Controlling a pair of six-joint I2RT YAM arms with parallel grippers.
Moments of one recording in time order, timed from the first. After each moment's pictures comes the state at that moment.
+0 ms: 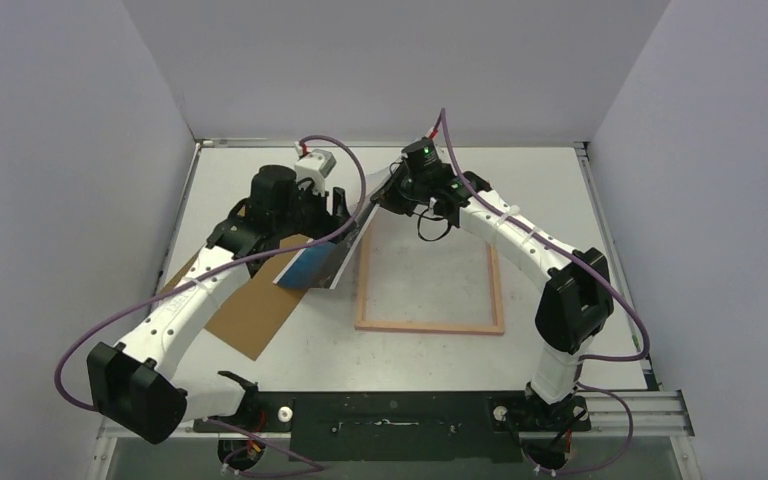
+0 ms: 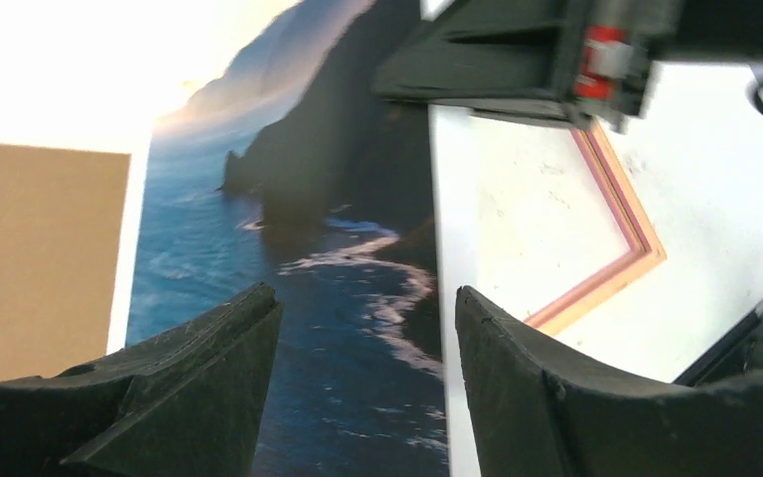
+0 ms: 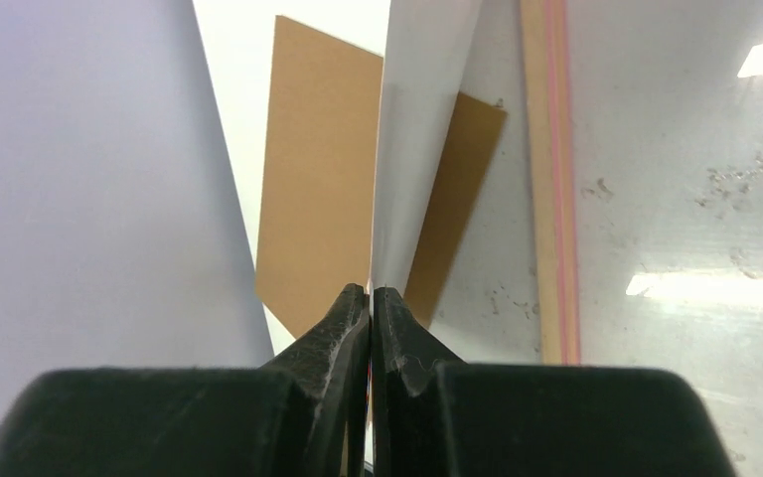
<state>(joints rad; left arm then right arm) -0.43 1.28 1.19 -0.45 0.21 -0.23 0.64 1.79 1.62 -0.48 -0.04 1.09</state>
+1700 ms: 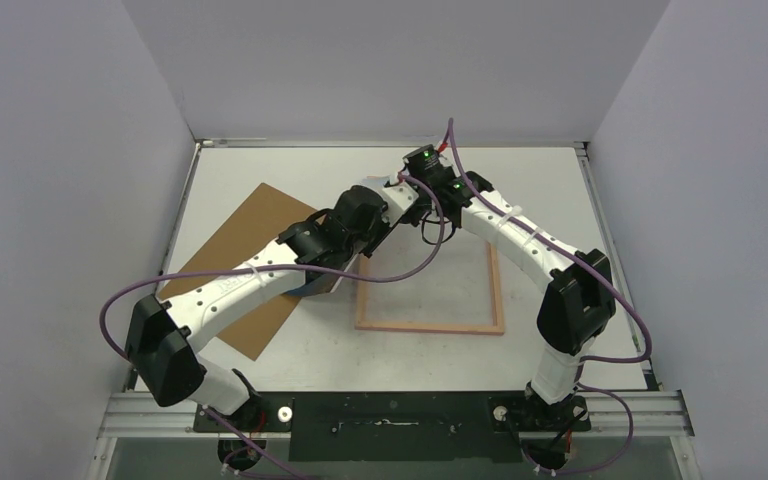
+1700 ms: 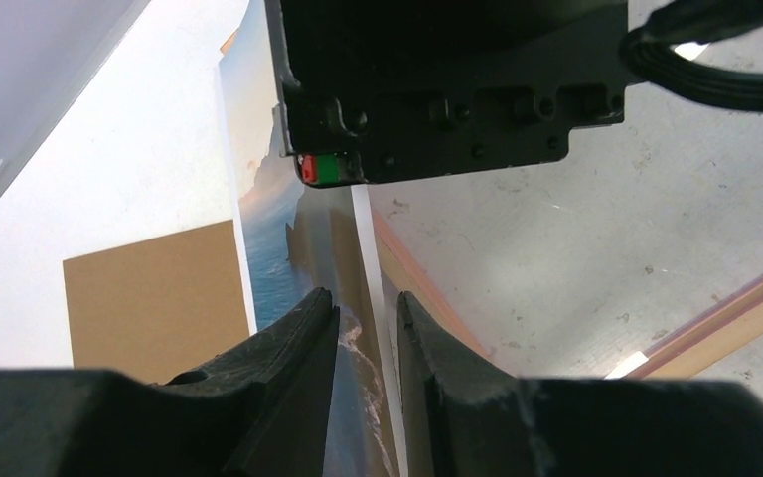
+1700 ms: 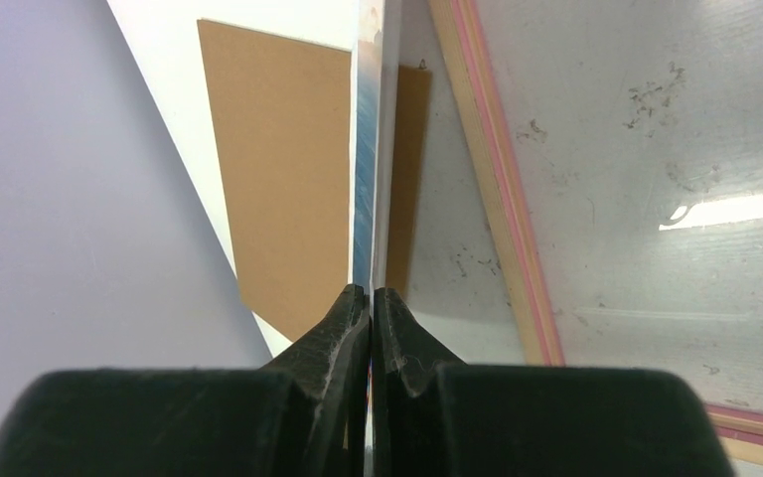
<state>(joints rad) -0.84 1.47 1.30 -0.47 -0.30 0.16 0.63 1.77 1.62 -0.64 -0.01 1.20</state>
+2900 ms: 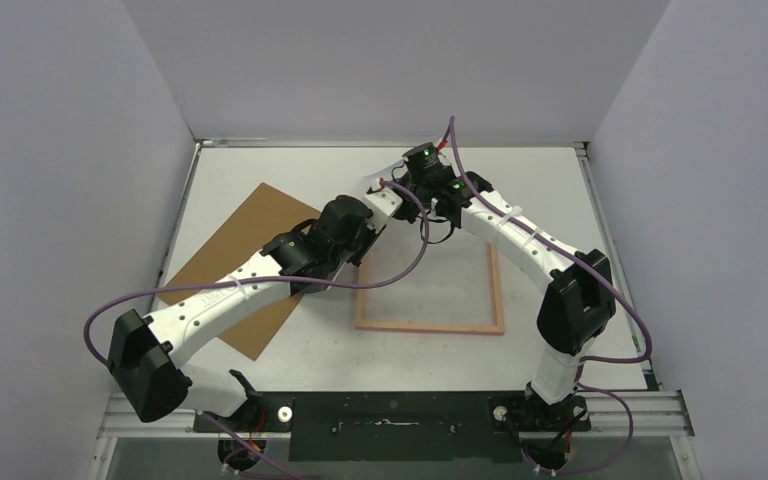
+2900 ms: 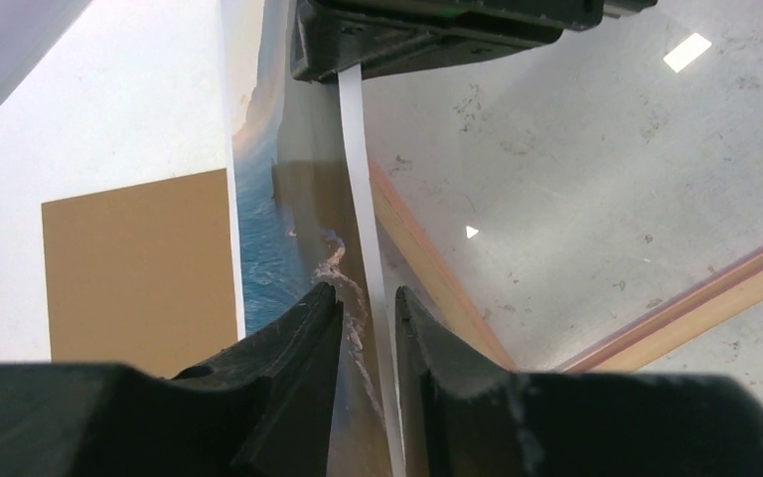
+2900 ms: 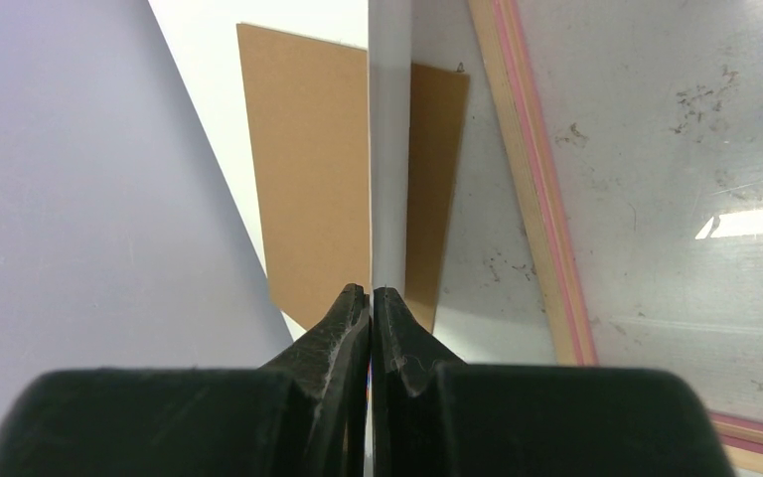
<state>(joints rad) -0.83 1.36 1.19 -0.45 -0.31 0.09 0.64 1.77 1.62 -0.59 -0.02 1.24</state>
